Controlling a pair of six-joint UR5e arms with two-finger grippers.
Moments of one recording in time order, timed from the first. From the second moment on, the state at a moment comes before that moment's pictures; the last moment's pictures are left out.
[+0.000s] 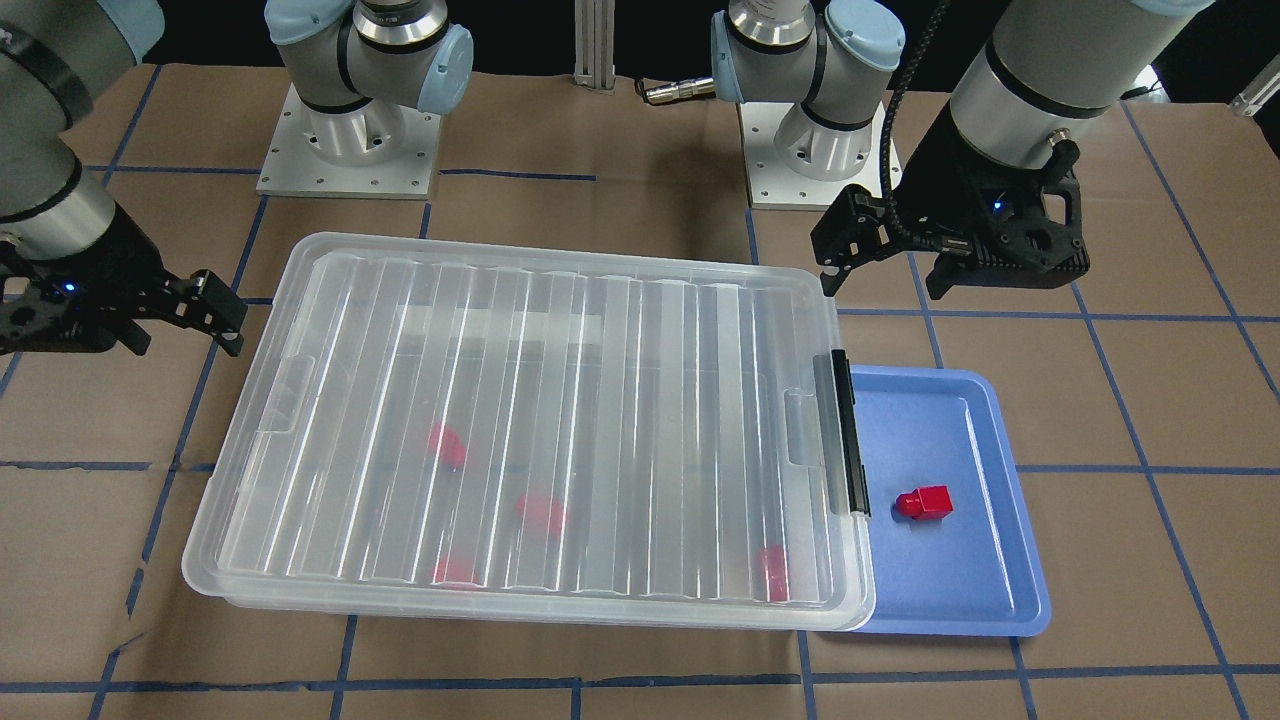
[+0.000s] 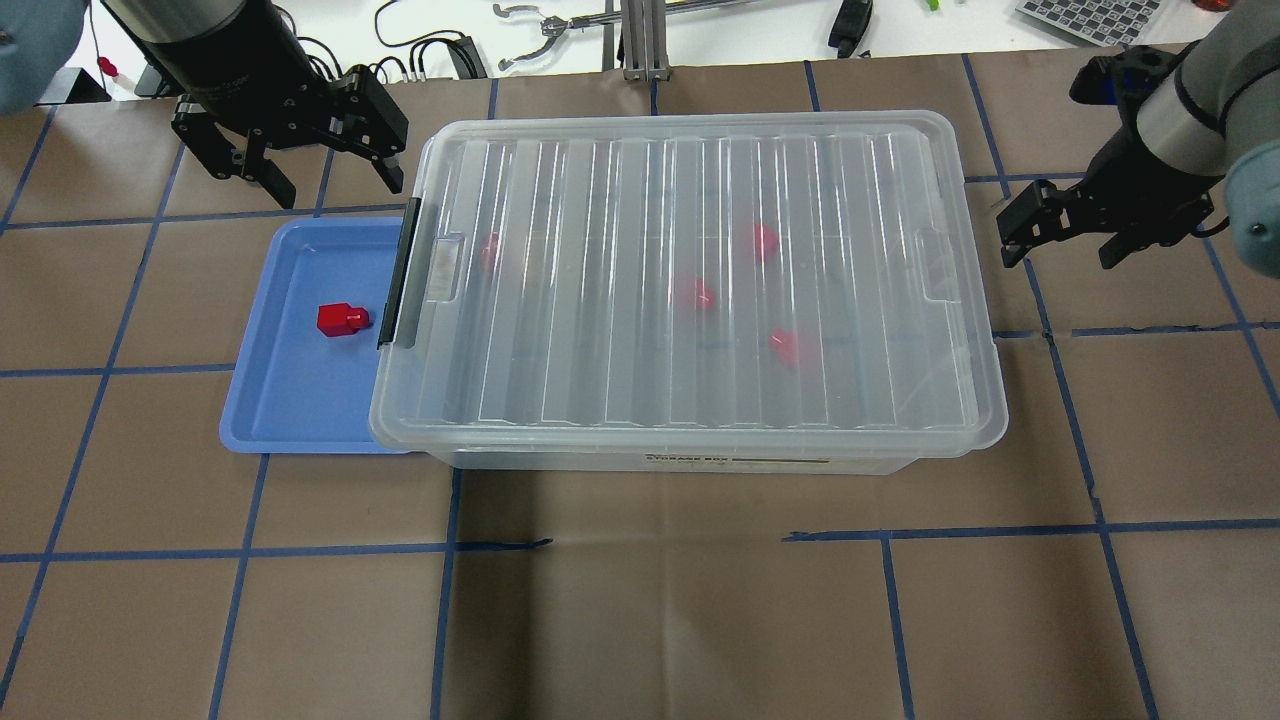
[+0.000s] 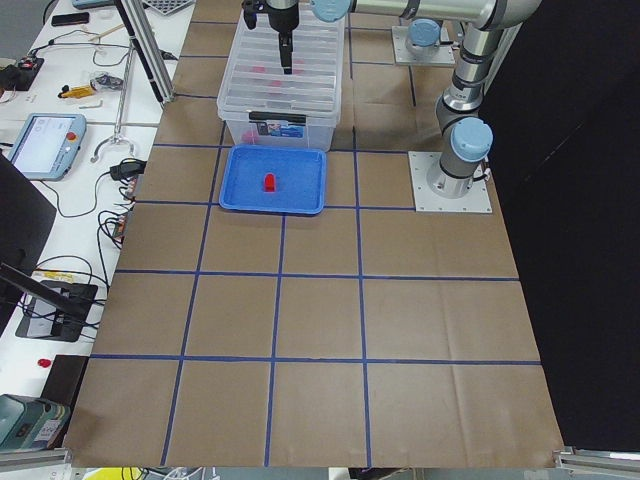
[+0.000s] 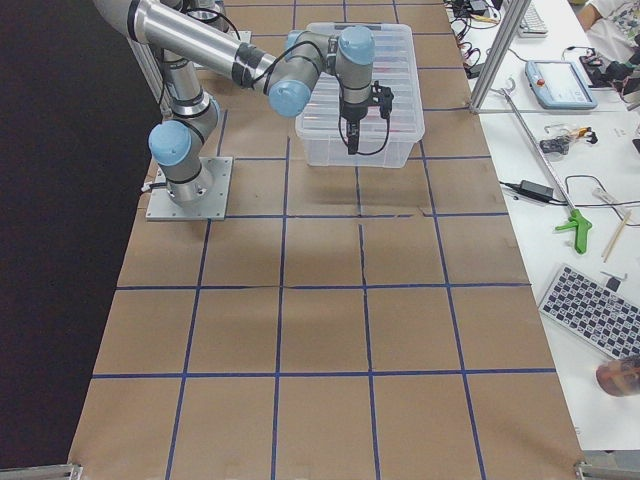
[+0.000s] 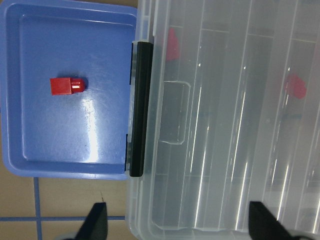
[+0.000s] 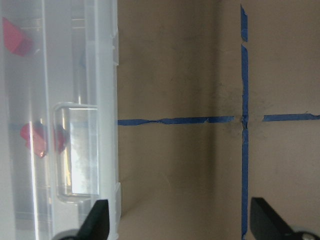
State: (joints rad) left arm -1.53 -1.68 -1.40 -1.67 1.49 0.00; right arm 1.28 -1.56 1.75 -1.81 -1.51 -0.25
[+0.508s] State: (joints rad) left arm -1.53 -1.68 -1.40 -1.67 1.49 0.00; right arm 1.48 -1.55 1.54 -1.63 -1.54 -0.04
